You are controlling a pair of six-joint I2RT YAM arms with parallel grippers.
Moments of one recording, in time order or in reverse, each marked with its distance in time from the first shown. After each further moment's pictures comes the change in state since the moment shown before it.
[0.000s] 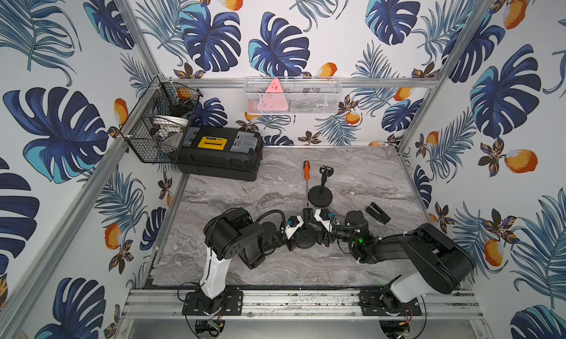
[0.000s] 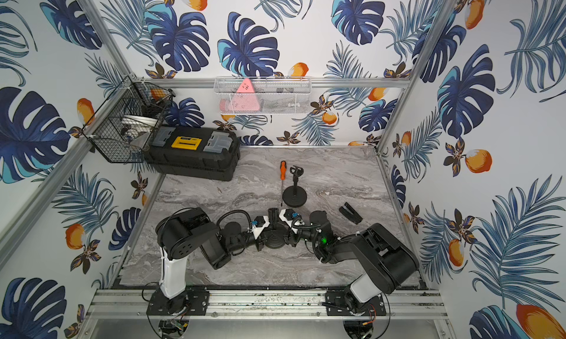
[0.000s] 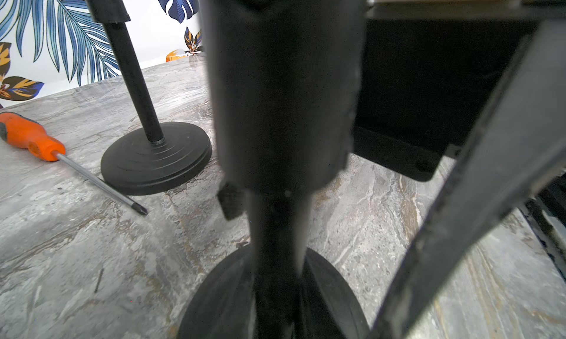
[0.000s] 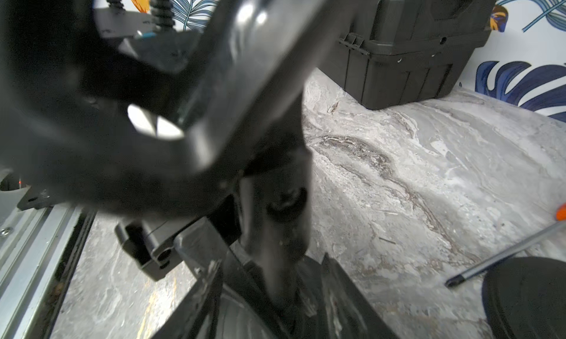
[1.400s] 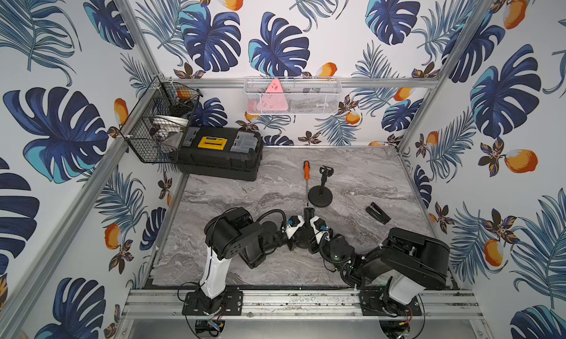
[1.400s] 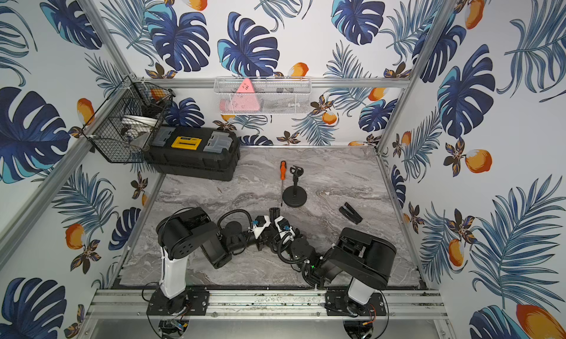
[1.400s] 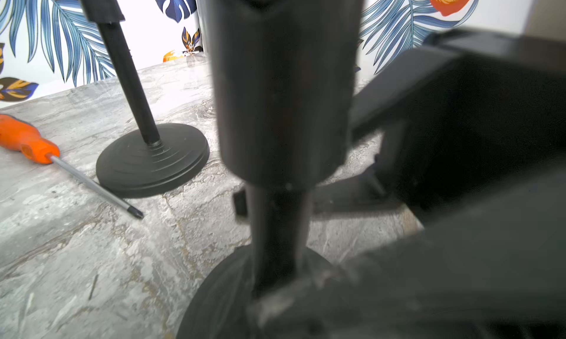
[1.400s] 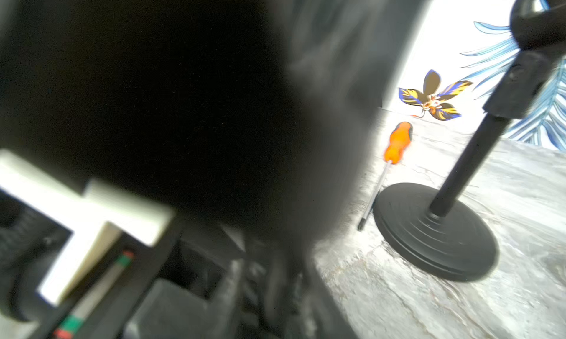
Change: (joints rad) left arm 0.000 0.011 0.012 0.000 0.008 -0.001; right arm 0.457 0.095 -0.088 0.291 1.061 0.167
